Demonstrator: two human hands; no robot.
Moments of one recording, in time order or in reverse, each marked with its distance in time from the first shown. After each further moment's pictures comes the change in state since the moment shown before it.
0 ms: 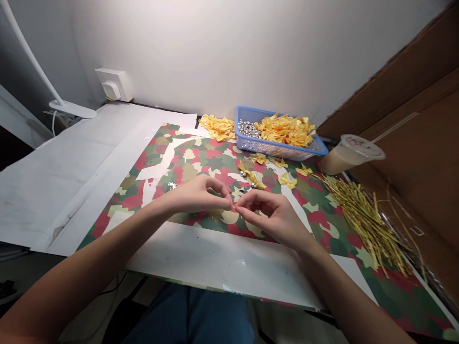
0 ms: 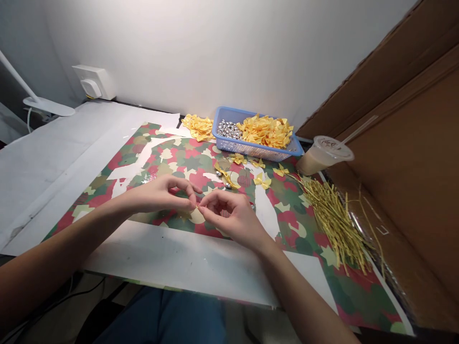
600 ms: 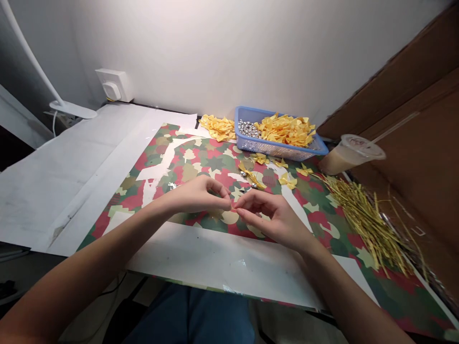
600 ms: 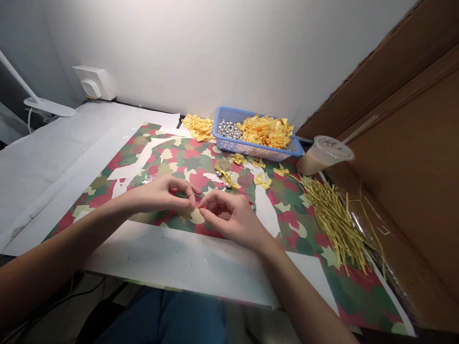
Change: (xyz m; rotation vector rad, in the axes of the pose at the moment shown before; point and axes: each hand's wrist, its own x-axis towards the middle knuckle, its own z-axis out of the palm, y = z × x) left_hand 0.001 -0.001 0.000 -0.016 -0.017 0.000; right_hand 0.000 -0.004 -0.003 -0.044 -0.080 -0.019
